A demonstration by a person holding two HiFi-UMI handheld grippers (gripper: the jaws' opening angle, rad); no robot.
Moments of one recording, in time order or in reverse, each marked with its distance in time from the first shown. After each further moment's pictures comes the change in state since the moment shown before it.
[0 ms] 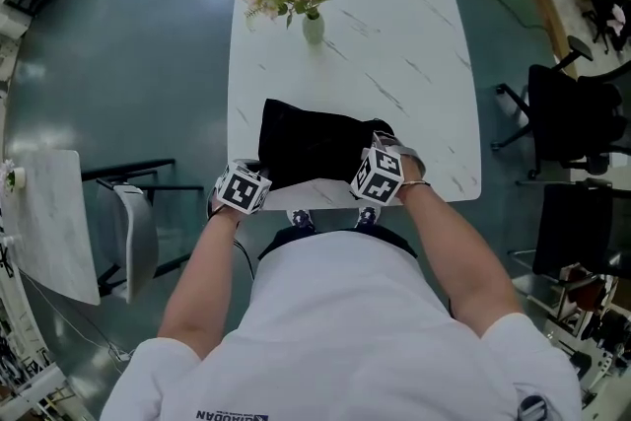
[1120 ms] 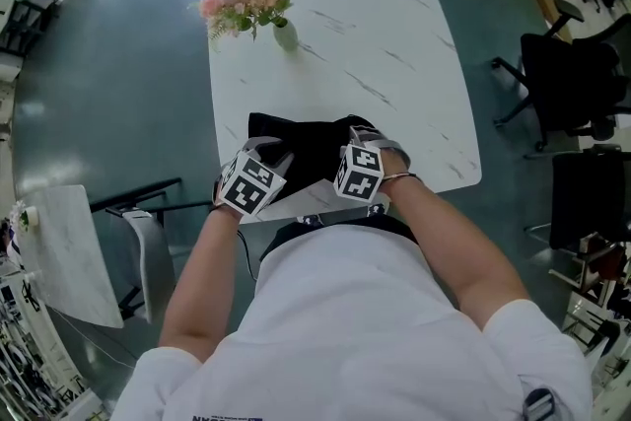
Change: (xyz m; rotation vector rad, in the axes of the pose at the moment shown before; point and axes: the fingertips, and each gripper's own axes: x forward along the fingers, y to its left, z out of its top) left arm -0.031 -0.054 0.122 0.343 -0.181 -0.099; right arm 0.005 -0.005 0.015 0.025 -0.020 0.007
